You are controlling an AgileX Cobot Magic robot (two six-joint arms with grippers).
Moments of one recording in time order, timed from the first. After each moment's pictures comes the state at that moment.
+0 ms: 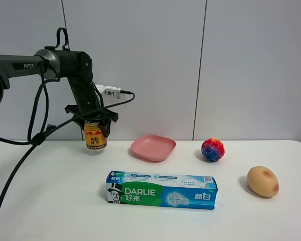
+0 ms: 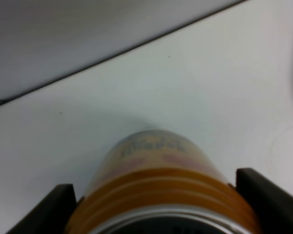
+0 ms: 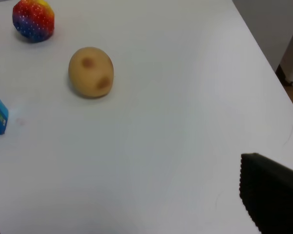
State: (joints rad) left arm -0.26 2.58 -2.43 0.02 1.07 0.04; right arm 0.02 0.00 -0.49 0.00 1.07 0.00
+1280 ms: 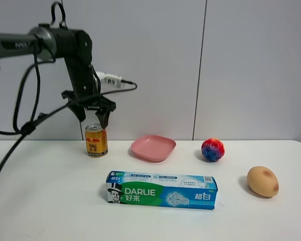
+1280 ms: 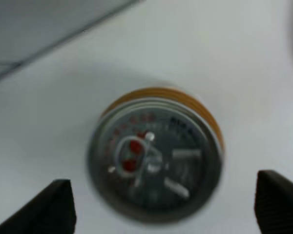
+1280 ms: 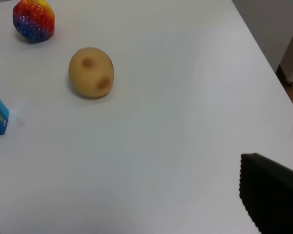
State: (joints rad) left arm -0.28 2.44 -2.43 0.07 1.21 0.10; right arm 0.02 0.00 -0.49 0.00 1.07 0.00
